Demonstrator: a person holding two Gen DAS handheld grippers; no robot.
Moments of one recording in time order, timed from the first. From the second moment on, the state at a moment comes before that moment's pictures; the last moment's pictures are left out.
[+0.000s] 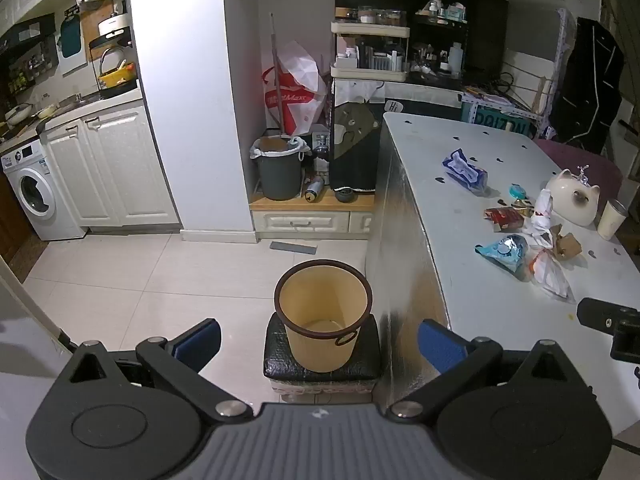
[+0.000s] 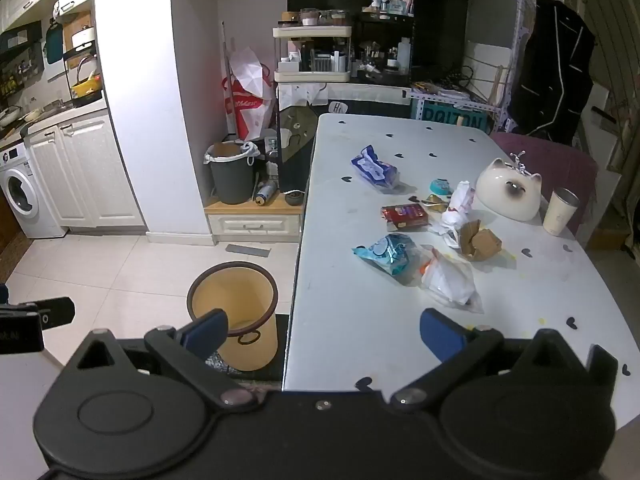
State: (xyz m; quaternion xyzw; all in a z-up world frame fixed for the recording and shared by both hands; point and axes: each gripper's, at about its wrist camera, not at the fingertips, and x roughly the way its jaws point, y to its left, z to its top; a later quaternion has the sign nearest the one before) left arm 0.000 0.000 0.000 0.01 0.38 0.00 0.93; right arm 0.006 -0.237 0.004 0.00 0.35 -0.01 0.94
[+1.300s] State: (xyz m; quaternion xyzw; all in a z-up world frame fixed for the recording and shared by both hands) left arm 0.004 -0.008 -0.005 0.01 0.38 0.00 0.93; right arm 0.013 -0.245 0.002 0.01 0.36 -0.01 0.93
